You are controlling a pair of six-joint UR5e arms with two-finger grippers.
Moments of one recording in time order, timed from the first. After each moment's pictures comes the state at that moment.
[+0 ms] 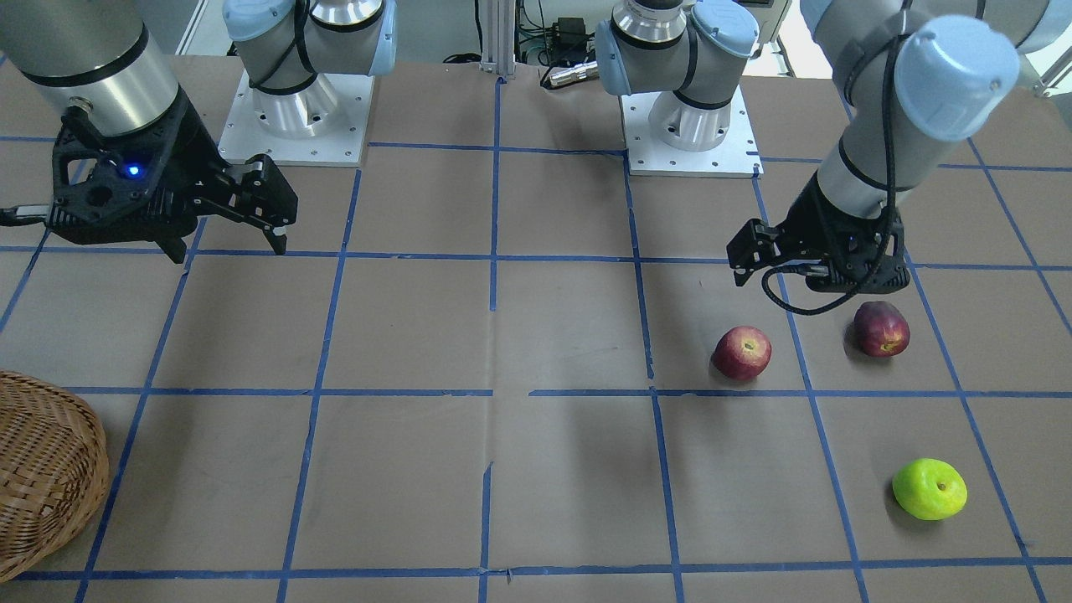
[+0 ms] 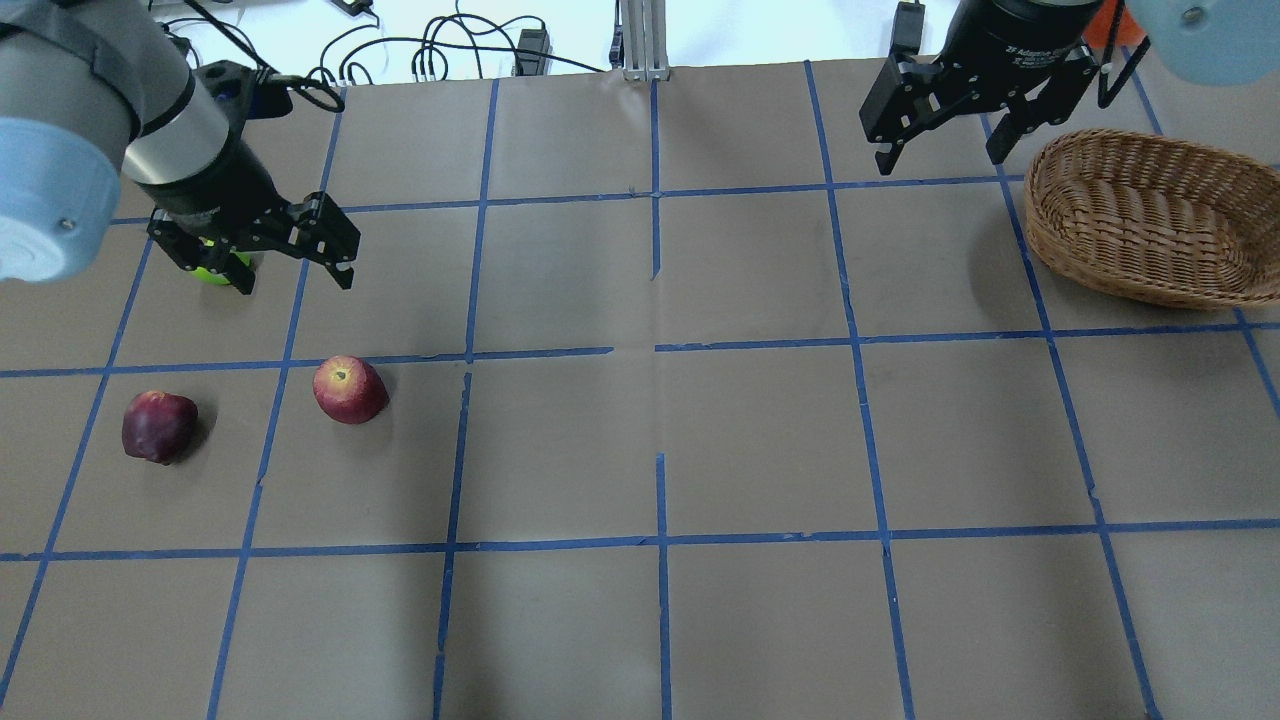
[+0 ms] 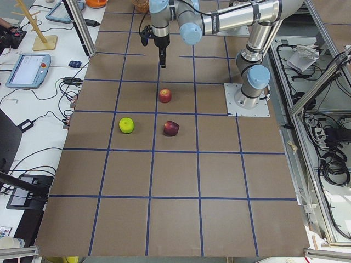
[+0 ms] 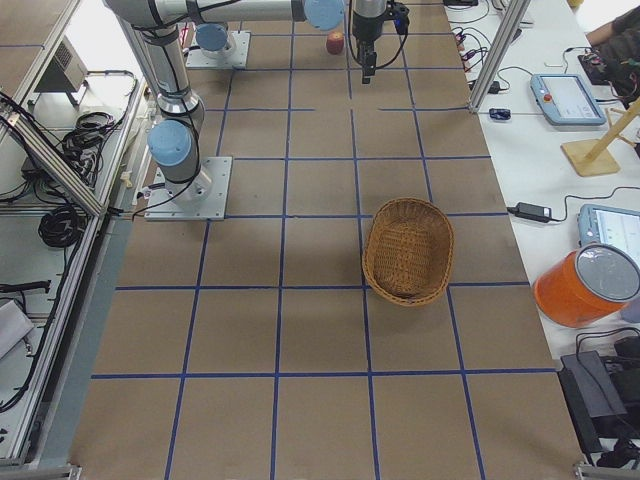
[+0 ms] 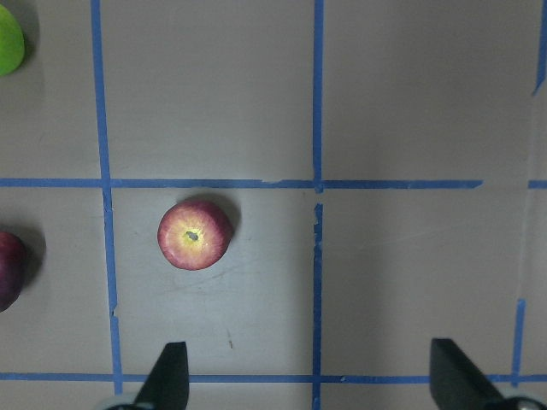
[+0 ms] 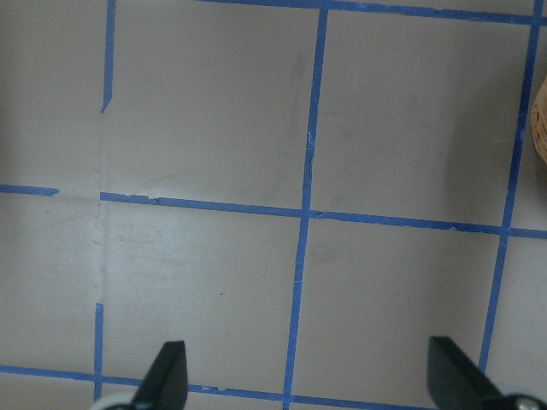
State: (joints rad) left arm -1.35 -1.62 -1.81 -1.32 1.57 0.25; right arm 1.55 -1.47 1.43 -1.57 -1.53 -0.11
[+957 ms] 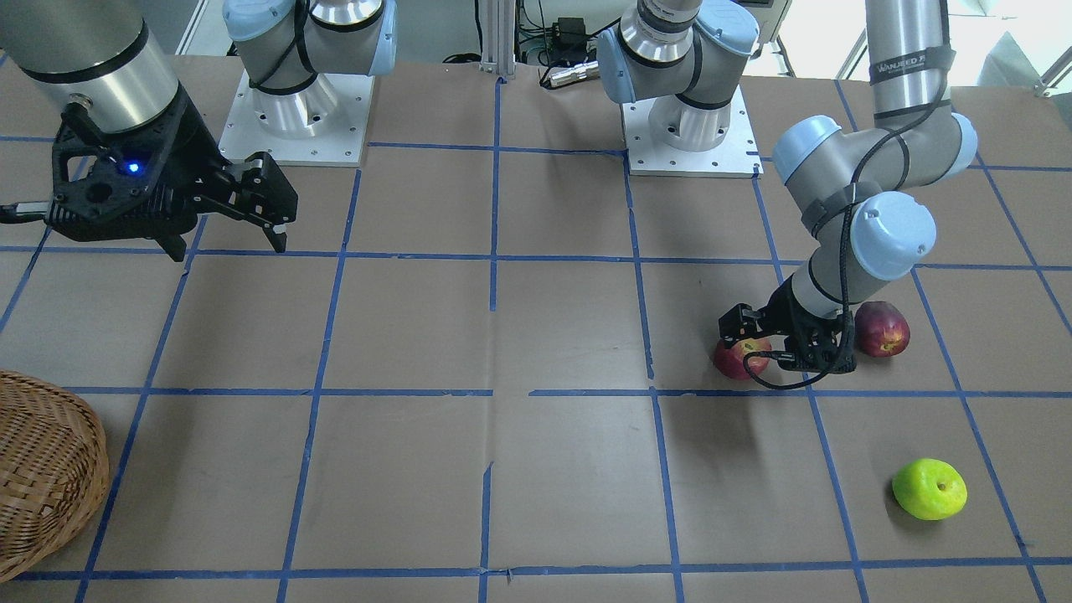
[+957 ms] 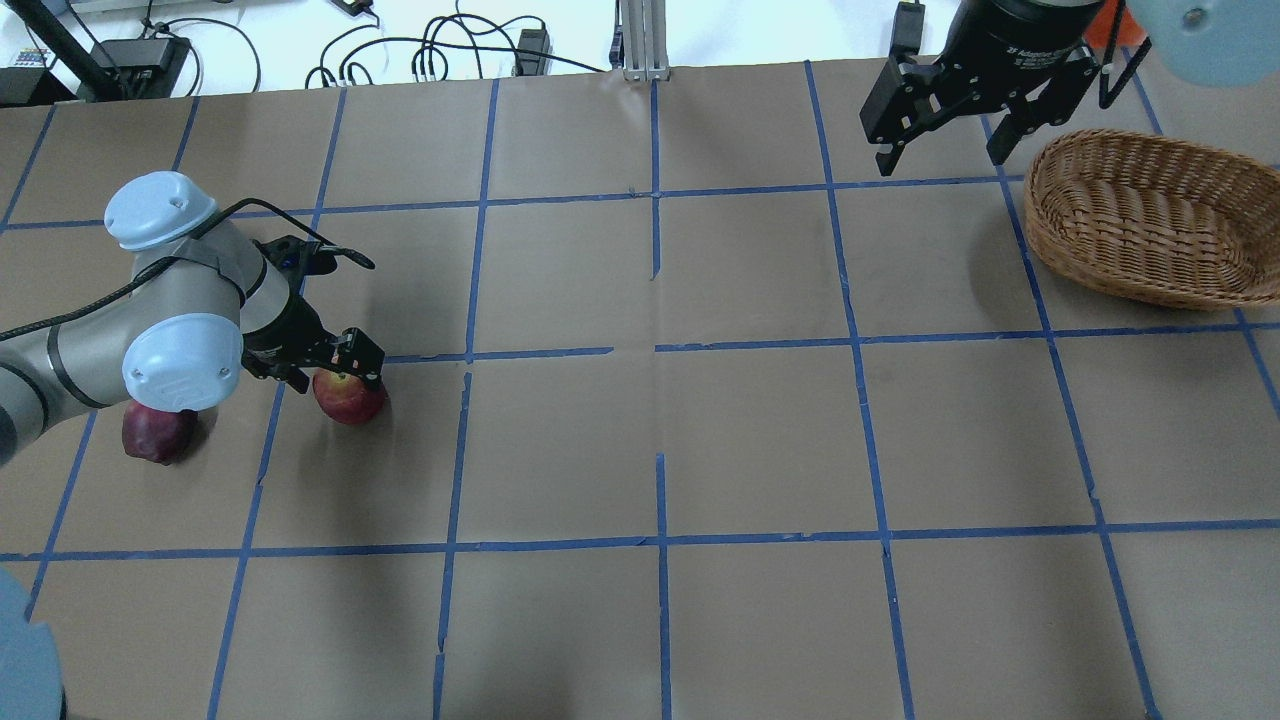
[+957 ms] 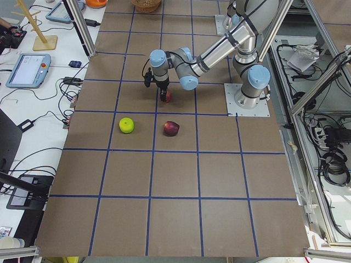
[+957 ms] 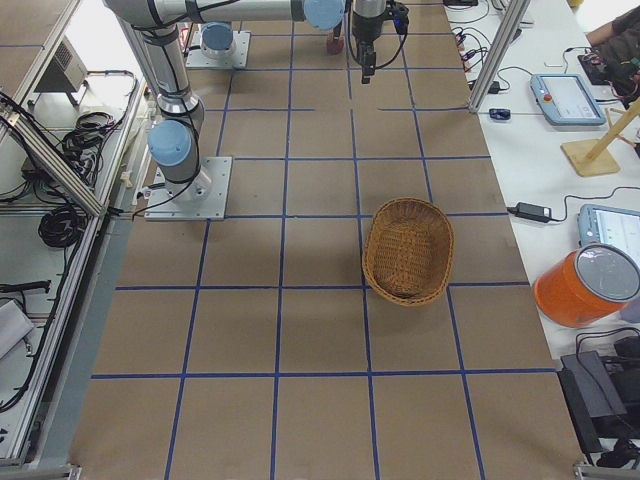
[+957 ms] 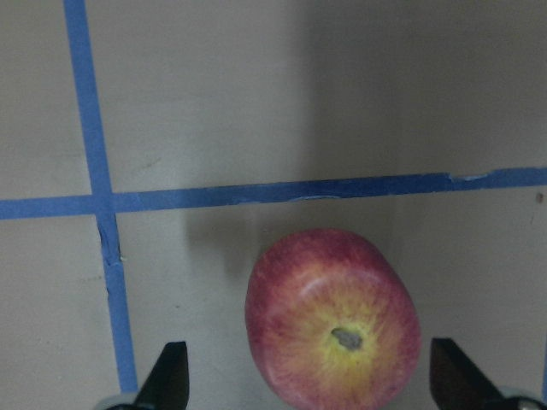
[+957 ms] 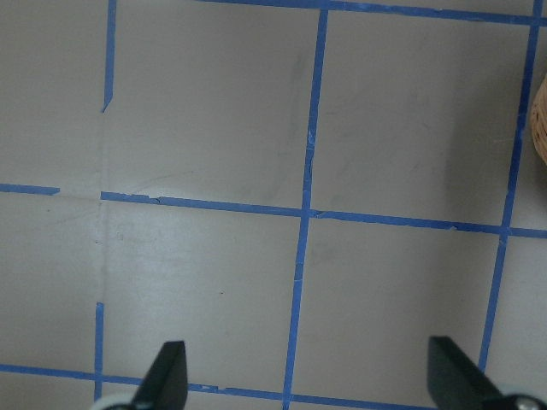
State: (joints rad) left arm -1.27 -1.87 -2.02 -0.95 1.52 0.34; right arm 1.55 -1.47 1.43 -1.57 -1.53 -0.11
